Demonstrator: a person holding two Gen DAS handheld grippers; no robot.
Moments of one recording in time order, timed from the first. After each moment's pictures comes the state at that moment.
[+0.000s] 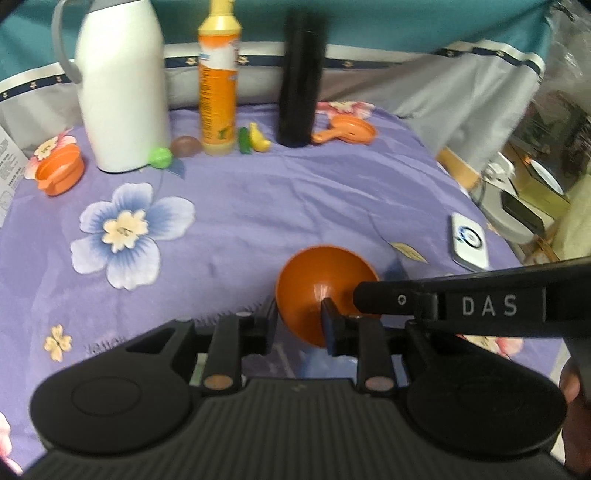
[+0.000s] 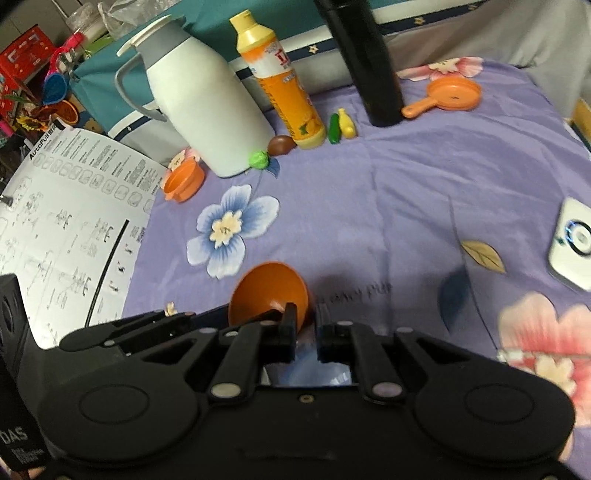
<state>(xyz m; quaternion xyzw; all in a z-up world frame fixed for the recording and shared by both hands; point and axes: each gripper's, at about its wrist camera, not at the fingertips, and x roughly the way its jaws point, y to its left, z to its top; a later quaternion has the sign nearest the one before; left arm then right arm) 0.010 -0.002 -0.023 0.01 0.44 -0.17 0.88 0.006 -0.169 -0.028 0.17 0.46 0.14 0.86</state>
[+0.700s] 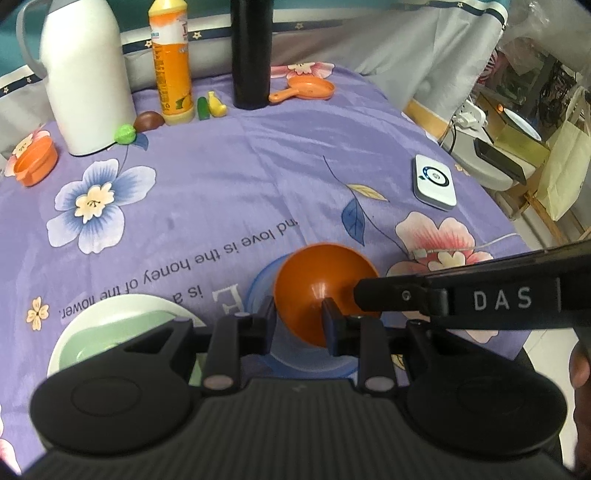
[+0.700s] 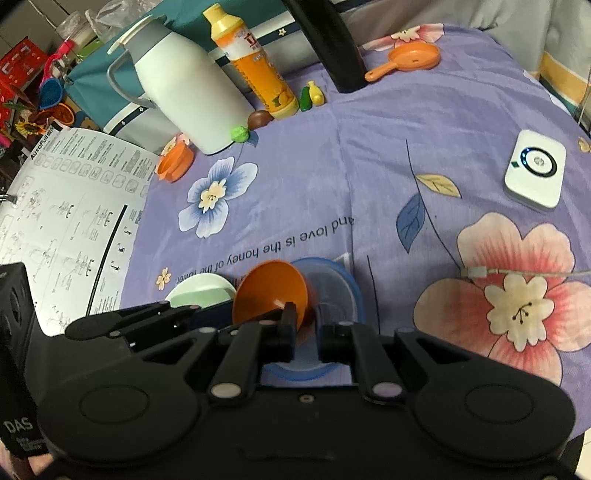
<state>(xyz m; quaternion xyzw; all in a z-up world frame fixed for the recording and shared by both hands) -0.033 -0.030 -0.037 0.06 0.47 -0.20 0.86 -0.051 -0.206 -0.042 0.20 0.48 0.13 0.84</state>
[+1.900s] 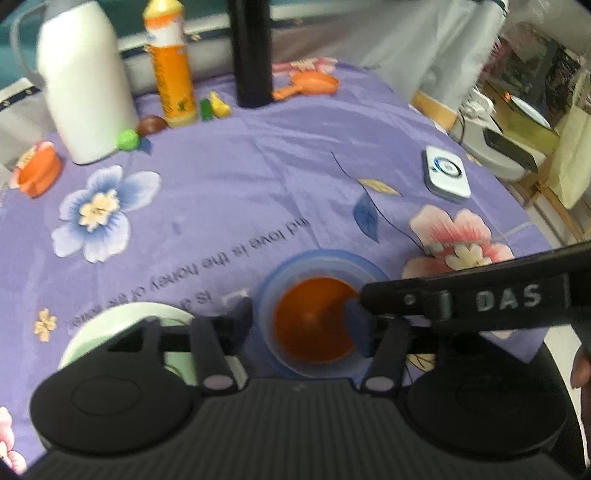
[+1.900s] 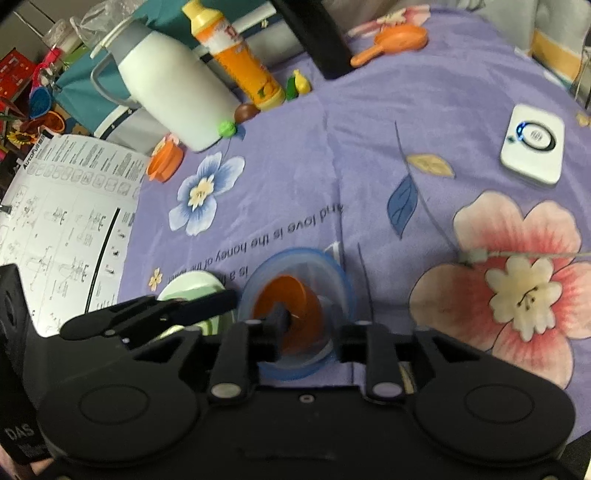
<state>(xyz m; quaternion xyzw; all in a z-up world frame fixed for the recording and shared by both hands) -0.028 -0.033 -0.041 0.08 0.46 -0.18 0.86 -0.047 -0.209 -0.060 0.22 0.48 0.12 0.84</state>
